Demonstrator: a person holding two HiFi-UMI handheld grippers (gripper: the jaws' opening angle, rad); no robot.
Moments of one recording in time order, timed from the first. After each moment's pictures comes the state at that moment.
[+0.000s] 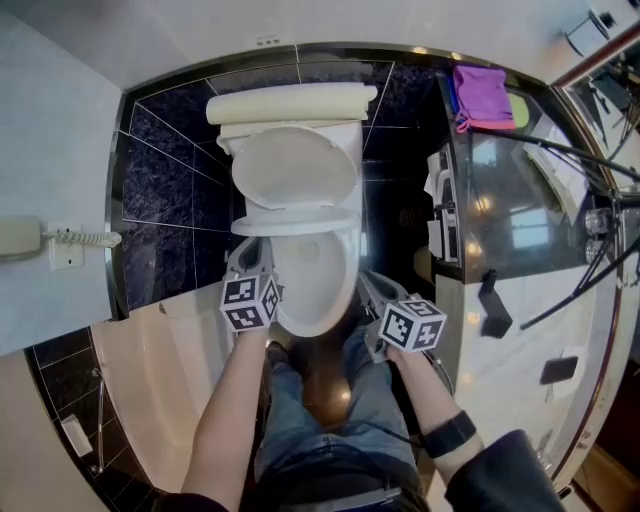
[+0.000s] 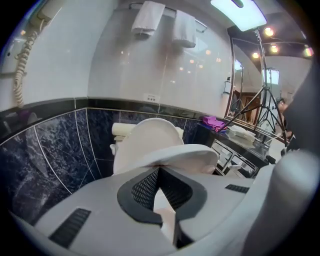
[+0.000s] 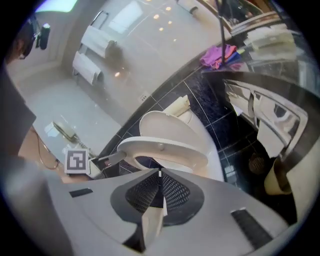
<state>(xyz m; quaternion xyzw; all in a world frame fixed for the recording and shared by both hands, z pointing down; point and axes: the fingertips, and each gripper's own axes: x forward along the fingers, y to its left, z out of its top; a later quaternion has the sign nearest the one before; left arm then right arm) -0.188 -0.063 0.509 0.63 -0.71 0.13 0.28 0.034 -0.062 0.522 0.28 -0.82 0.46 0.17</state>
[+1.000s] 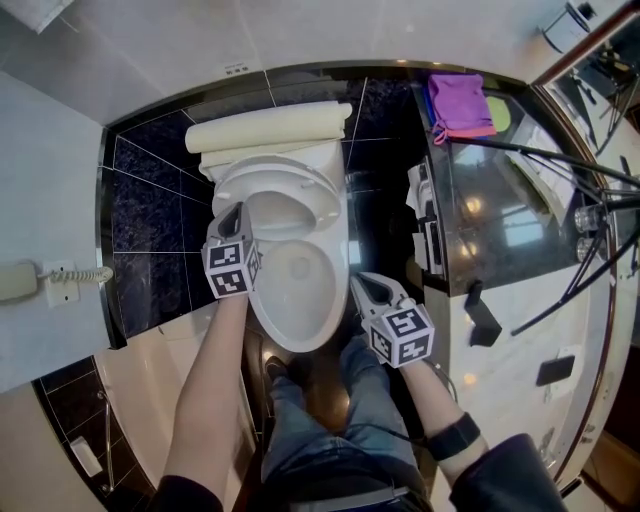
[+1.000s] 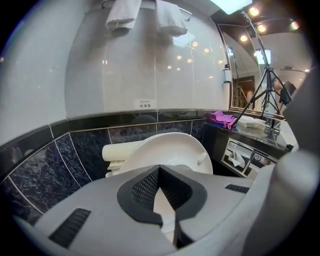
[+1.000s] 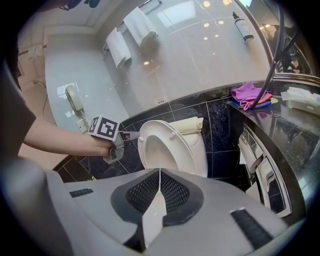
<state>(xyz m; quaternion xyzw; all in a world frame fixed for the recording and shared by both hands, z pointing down) -0.228 -0.179 0.496 0.64 -0.71 0.20 0.20 0.041 -0.109 0.489 0.27 -0.89 0.28 0.24</state>
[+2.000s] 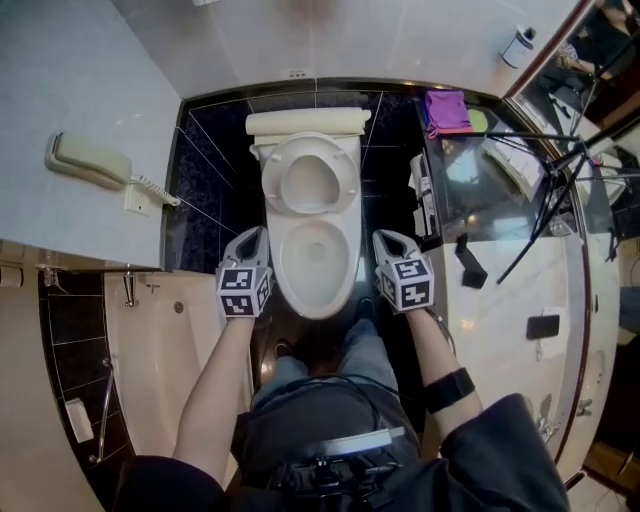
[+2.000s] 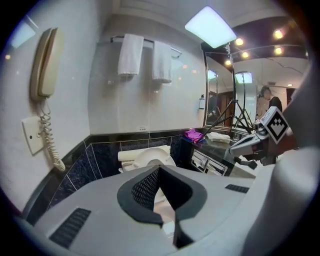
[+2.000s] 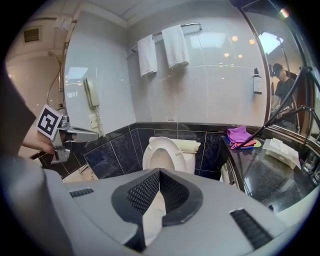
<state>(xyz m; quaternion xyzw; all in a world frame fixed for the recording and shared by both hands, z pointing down) -0.191 0.051 0.339 0.69 -0.68 0.17 0.18 0.051 -0.037 0.372 0.32 -0.90 0.16 0.26</state>
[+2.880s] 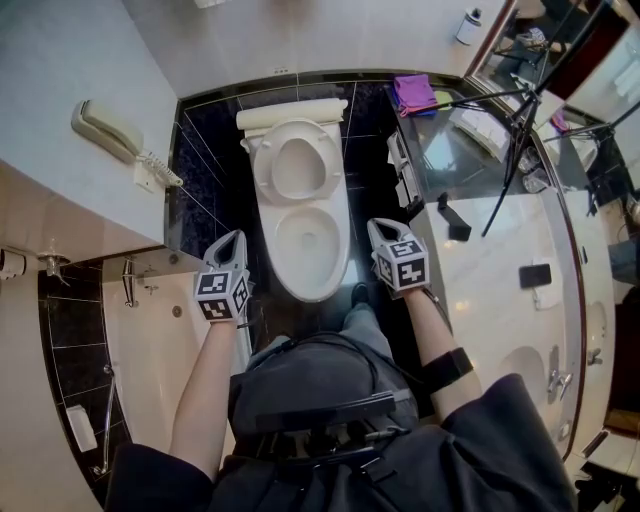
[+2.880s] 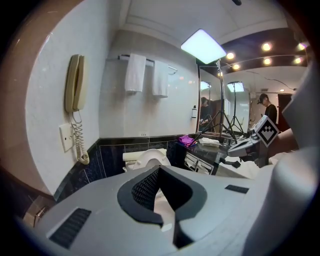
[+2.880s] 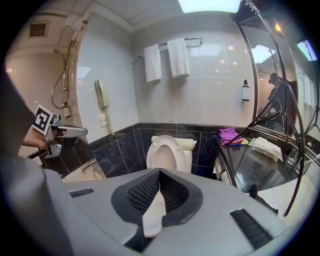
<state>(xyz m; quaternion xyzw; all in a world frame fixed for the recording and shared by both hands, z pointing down) -0.195 0.172 0.298 0.70 -0.68 0.13 0.17 0.086 0.055 0.347 0.35 -0.89 0.15 0.26</state>
